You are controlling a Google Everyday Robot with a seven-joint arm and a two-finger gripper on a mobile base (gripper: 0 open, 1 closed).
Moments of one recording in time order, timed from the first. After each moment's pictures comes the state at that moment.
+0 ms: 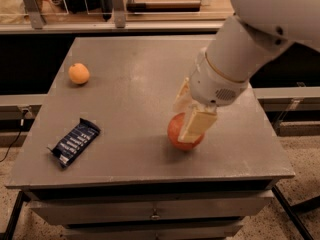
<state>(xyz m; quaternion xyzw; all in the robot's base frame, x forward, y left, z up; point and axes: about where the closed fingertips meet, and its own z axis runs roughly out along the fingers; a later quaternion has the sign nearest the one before) 0.434 -0.052 0.896 -0.73 0.66 0.09 0.17</state>
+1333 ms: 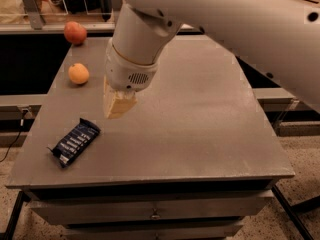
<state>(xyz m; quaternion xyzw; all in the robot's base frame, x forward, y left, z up) 0.453 0.101 0.901 -0.82 0.53 0.12 0.17</state>
